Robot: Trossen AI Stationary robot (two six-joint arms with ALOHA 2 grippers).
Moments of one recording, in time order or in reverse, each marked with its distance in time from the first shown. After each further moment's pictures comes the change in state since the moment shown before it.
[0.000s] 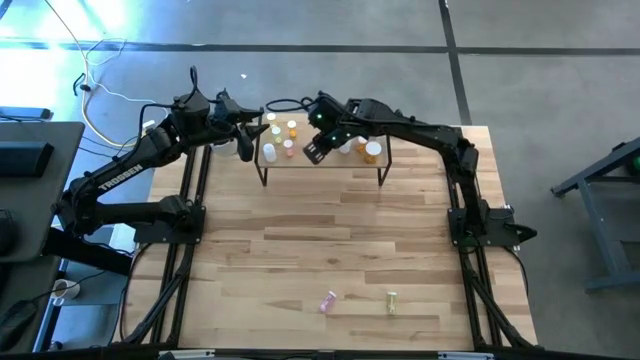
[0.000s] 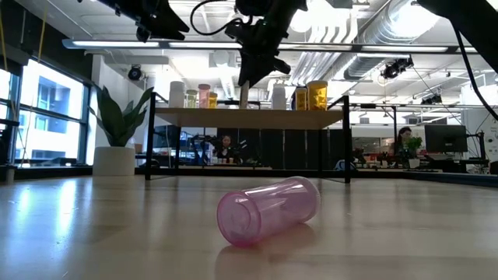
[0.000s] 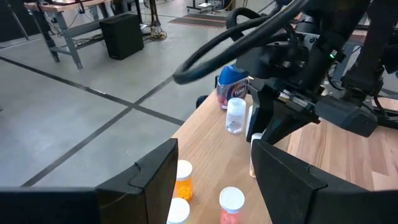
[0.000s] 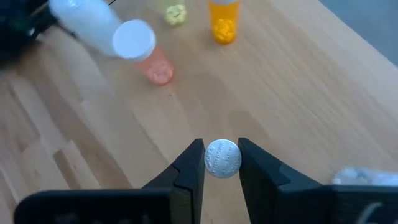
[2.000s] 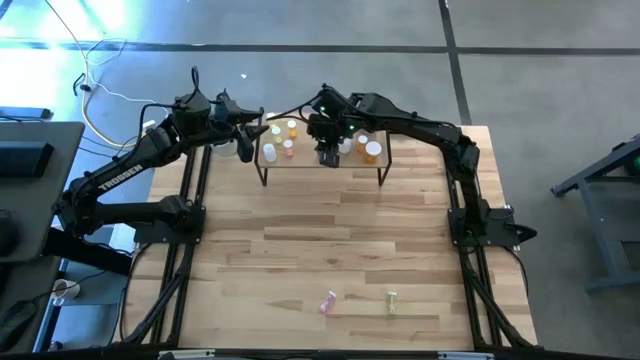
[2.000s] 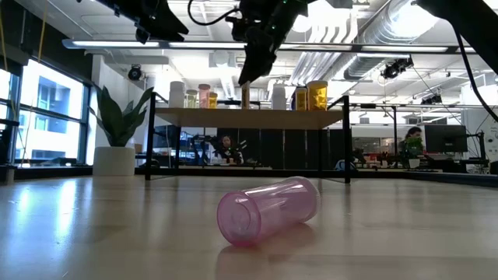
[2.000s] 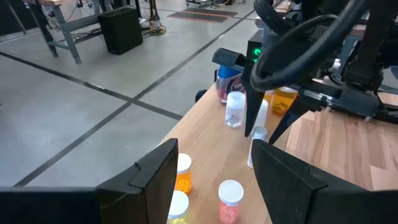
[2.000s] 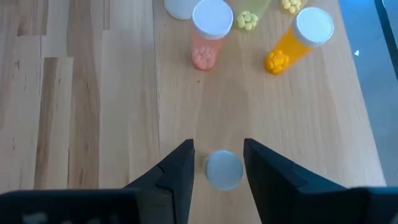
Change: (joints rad) left arm 0.000 0.000 0.000 -0.023 0.001 0.000; right arm -0.041 -0.003 0.001 0.010 -0.155 -0.650
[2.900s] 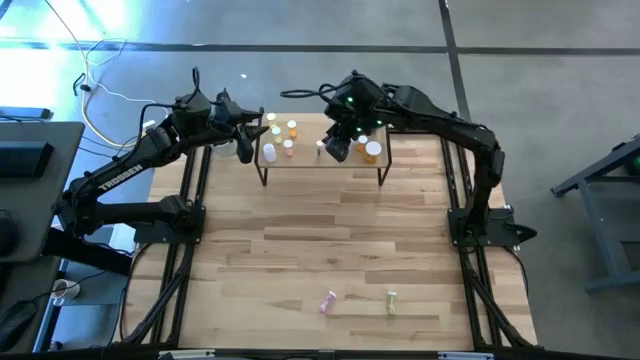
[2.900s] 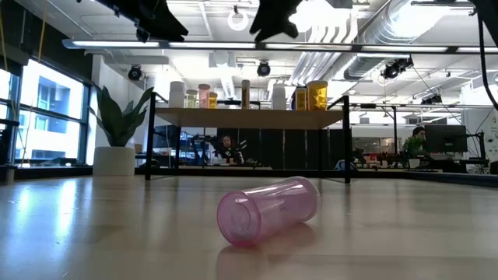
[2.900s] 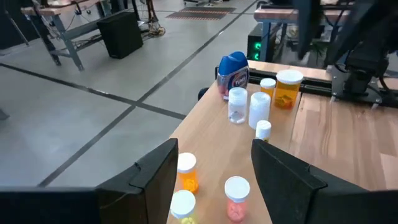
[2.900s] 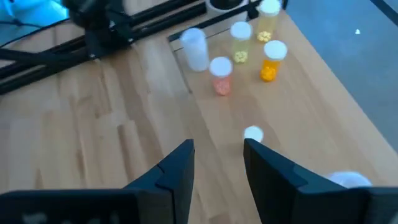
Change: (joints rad) left arm 0.000 0.000 0.000 -0.007 0.000 0.070; right arm 0.051 -0.208 0.000 -0.049 -0.002 0.420
